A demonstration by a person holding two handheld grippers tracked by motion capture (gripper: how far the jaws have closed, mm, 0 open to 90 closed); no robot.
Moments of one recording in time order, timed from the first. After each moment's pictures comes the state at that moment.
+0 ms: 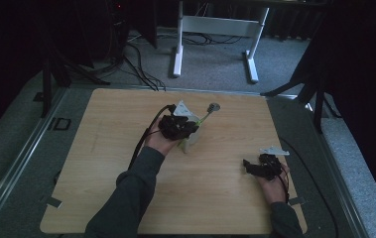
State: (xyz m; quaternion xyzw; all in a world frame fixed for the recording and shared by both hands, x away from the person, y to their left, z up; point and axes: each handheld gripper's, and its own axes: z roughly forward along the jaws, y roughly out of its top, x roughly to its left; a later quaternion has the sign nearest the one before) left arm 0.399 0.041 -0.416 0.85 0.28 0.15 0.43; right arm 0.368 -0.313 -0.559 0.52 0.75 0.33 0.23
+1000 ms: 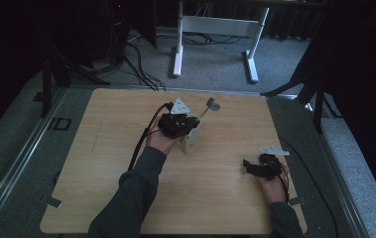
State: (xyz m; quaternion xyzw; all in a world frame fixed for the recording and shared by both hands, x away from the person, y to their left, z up) left arm 0.400 0.042 -0.414 0.82 0.29 0.17 0.46; right arm 0.368 -0.313 -0.559 0.52 0.75 0.33 0.23
